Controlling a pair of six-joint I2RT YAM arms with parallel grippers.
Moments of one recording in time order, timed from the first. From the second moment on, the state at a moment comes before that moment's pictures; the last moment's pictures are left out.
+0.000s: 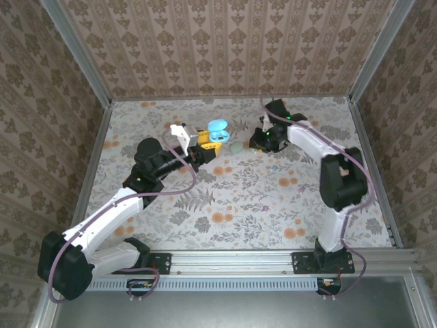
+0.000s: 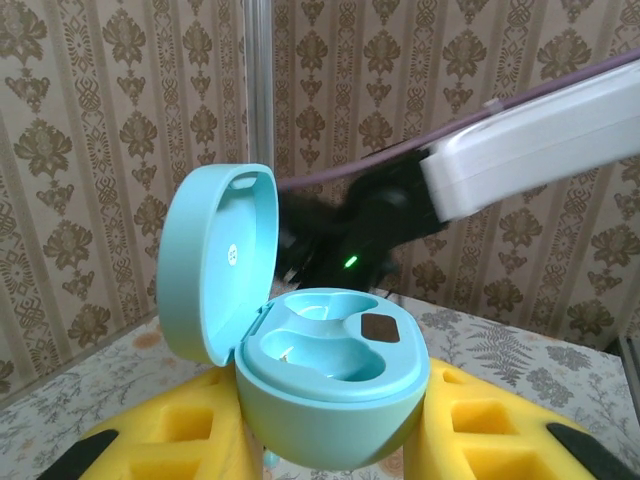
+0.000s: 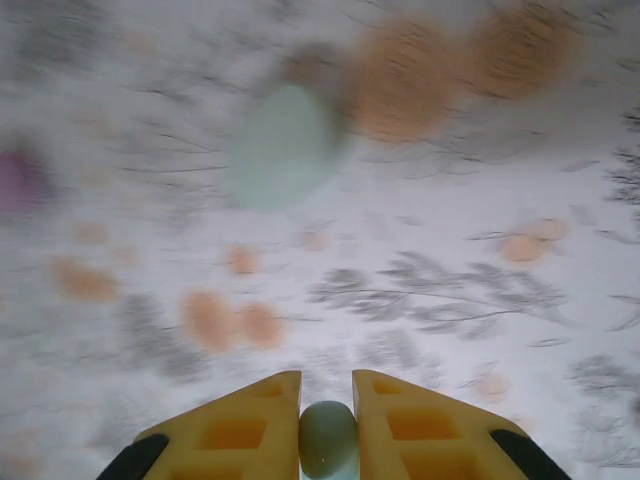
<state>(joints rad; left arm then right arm) -0.61 1.08 0.75 0.42 0.56 -0.08 0.27 1.85 1.46 -0.66 -0.42 0.55</state>
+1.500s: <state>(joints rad) -0.53 1.10 0.73 0.45 0.60 -0.10 0.33 1.41 1.19 0.13 -0.96 1.10</state>
